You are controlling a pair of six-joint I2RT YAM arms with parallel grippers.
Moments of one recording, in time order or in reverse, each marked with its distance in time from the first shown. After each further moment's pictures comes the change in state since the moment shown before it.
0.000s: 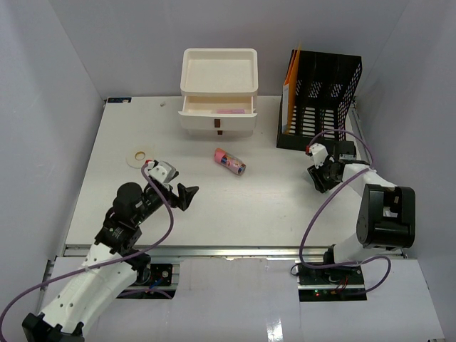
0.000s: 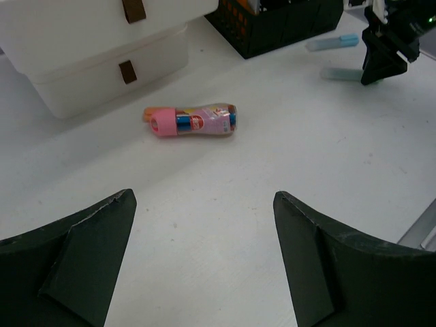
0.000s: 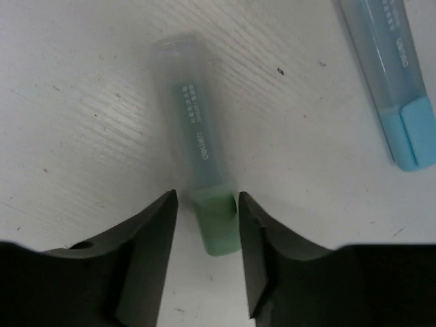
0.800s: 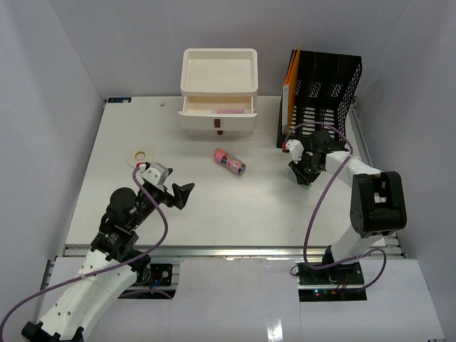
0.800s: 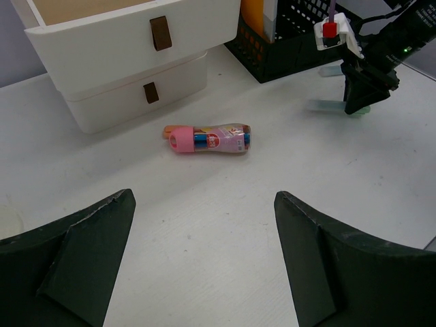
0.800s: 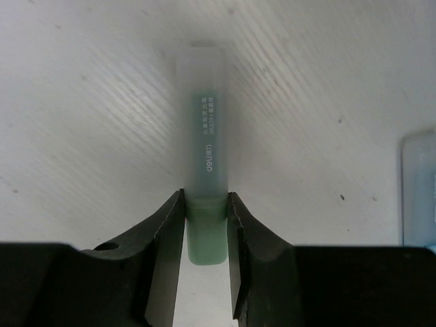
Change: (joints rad) left arm 0.000 -0.084 0.001 0.008 -0.068 0.000; right arm 0.198 0.120 0.167 -0.106 -0.031 -0.027
